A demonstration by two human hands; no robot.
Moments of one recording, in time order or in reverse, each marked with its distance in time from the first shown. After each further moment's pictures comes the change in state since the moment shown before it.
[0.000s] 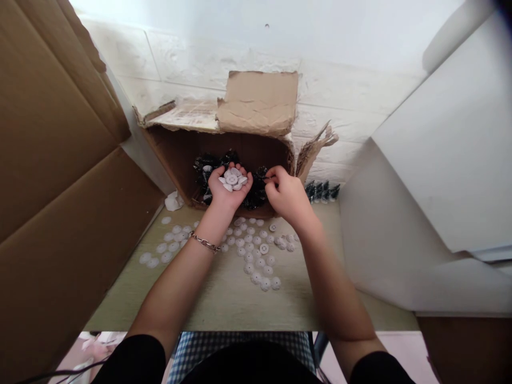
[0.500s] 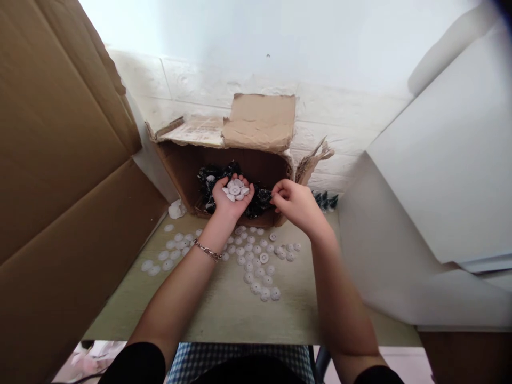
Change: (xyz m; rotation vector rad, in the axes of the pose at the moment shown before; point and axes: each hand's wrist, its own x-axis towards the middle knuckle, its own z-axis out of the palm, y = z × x) left_hand -0.001 0.000 -0.001 -0.020 -0.014 -0.013; right_hand -0.002 0.005 -0.023 0.168 -0.110 0.044
